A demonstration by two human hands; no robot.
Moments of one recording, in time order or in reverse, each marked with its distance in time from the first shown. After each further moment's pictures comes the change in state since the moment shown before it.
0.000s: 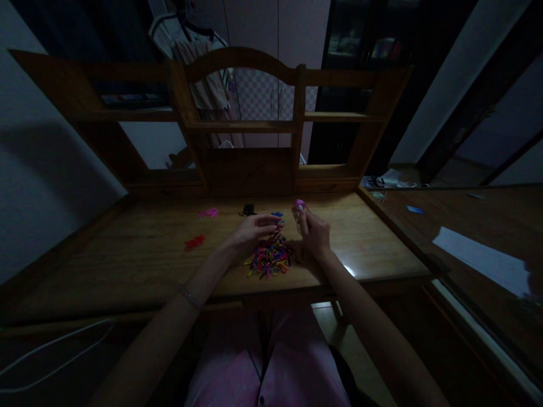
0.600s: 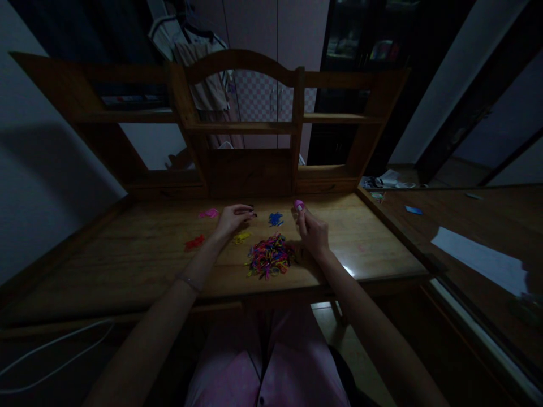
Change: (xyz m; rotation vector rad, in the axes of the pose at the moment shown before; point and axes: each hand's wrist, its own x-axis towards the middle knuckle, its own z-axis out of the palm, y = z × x) left_hand 0.024 -0.004 -0.065 0.303 0.478 0.043; right_hand 0.000 0.002 0.002 0.013 0.025 -0.037
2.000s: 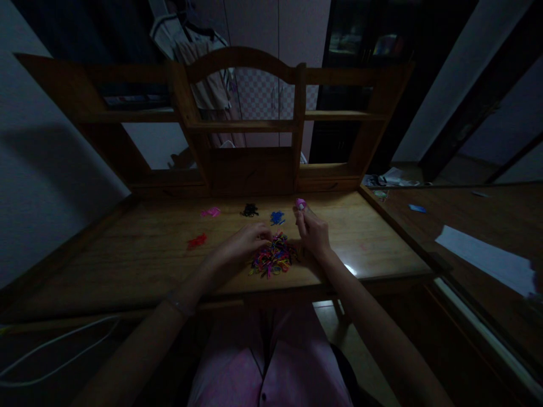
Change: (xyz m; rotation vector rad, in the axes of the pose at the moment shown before) left_hand -0.058 0.025 0.021 0.539 -0.584 0.365; right_hand -0.001 0.000 0.002 0.037 -0.058 -0.057
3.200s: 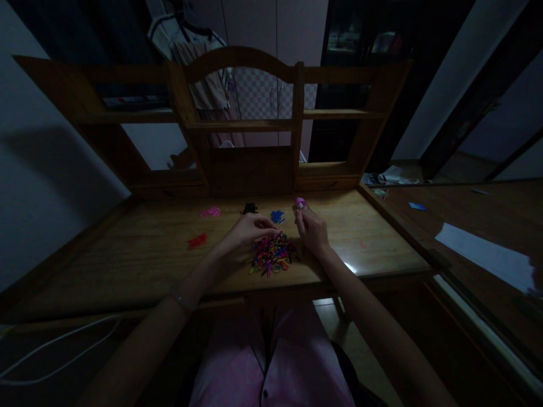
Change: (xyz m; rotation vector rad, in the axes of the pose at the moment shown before) left_hand 0.012 0.019 -0.009 -0.223 0.154 -0.073; right_hand 0.001 0.001 0.001 0.011 0.002 0.006
